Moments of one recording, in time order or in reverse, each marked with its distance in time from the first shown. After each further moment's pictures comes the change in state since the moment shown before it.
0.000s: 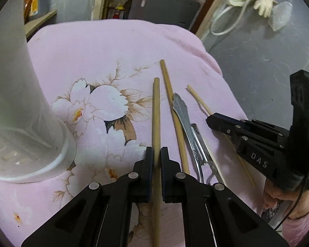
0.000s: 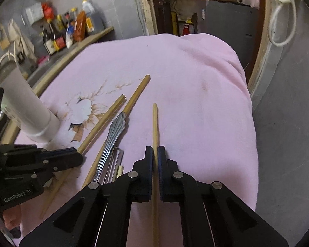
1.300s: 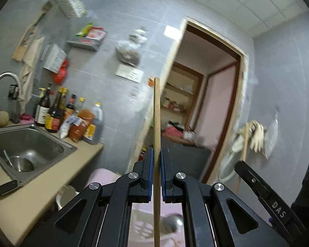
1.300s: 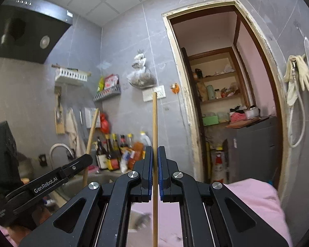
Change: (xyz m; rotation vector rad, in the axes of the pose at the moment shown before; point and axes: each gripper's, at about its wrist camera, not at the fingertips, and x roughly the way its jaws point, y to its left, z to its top) left arm -0.227 0.091 -0.022 -0.147 -1.094 0.091; right arm -0.137 0.148 0.029 -0.084 -0.973 0.212
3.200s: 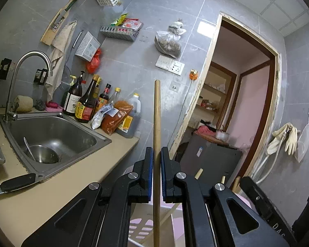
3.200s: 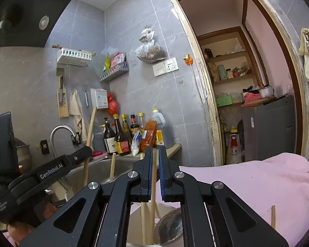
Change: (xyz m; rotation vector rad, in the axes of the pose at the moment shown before) left arm 0.032 0.075 -0.033 -0.031 0.036 0.200; right arm 0.079 0.022 -0.075 0.031 0.113 0.067
